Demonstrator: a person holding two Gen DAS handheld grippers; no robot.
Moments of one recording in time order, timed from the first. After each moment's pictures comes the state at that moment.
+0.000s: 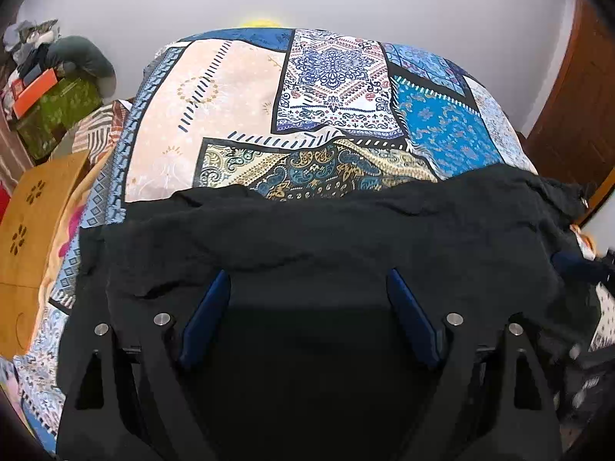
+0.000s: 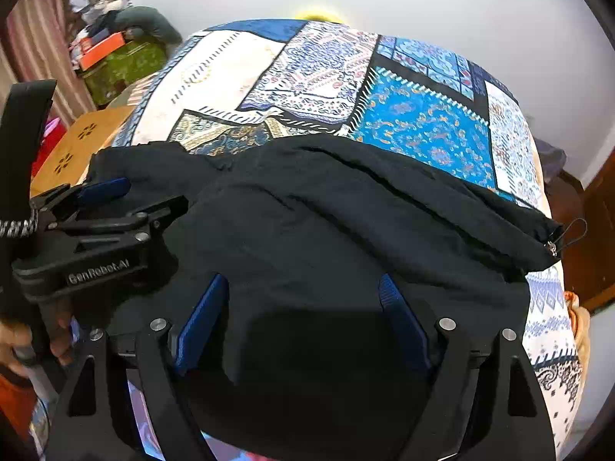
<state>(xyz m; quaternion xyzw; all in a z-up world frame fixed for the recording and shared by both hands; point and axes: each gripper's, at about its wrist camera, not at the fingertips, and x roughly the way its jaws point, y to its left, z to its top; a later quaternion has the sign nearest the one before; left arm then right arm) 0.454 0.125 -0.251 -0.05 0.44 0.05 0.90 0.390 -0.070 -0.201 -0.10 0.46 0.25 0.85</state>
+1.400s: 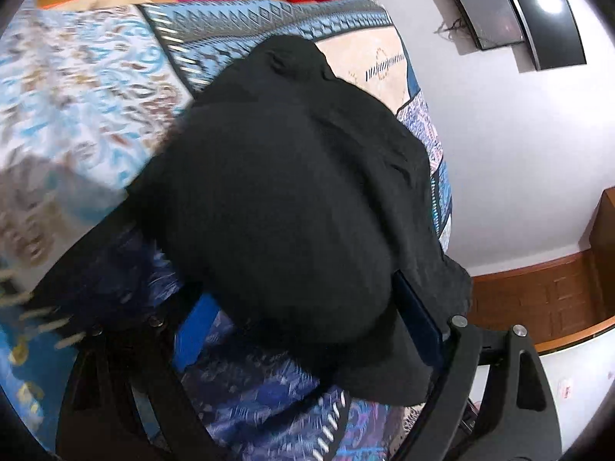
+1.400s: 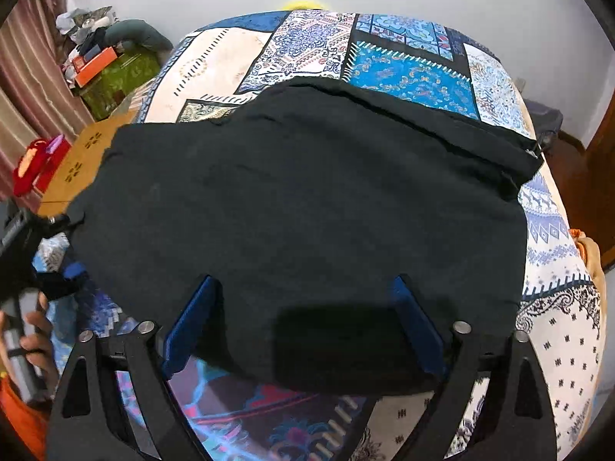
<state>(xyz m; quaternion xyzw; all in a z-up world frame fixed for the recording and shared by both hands) 0.335 0.256 -0.310 -0.52 0.38 0.03 0.77 0.354 -0.093 -0.207 -0.04 0.48 0.23 0.84</state>
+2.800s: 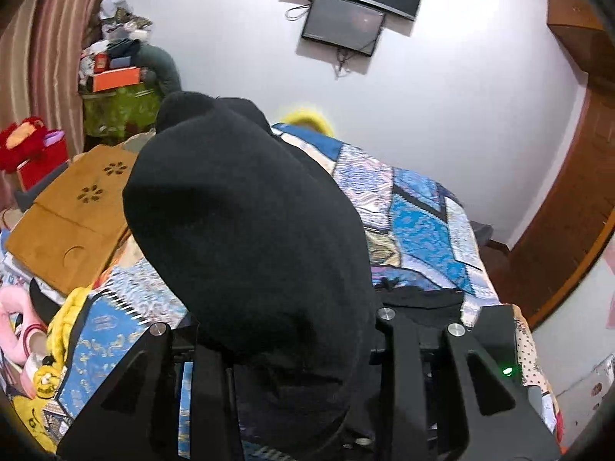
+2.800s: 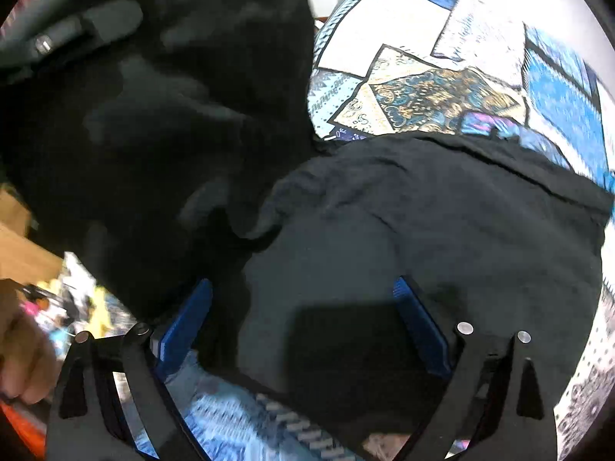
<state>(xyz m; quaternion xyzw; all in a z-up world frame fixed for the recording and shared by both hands) 0.248 0.148 -0.125 -0.17 0.27 0.10 0.94 0.263 0.017 -0.197 -0.06 0.52 0.41 0.75</state>
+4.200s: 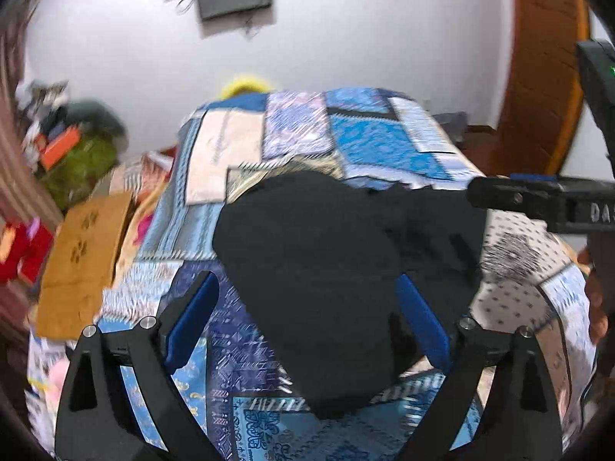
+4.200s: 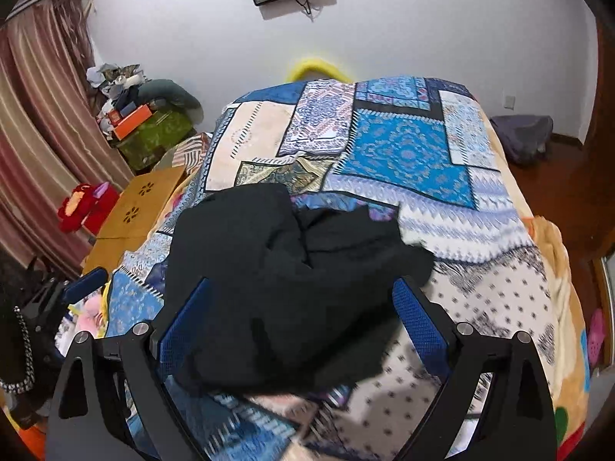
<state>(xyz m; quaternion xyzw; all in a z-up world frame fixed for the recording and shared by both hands) 0.246 0.044 -0.143 0.01 0.38 0.04 0.92 0.269 -0.145 -0.109 0.04 0.41 0.26 0.87</state>
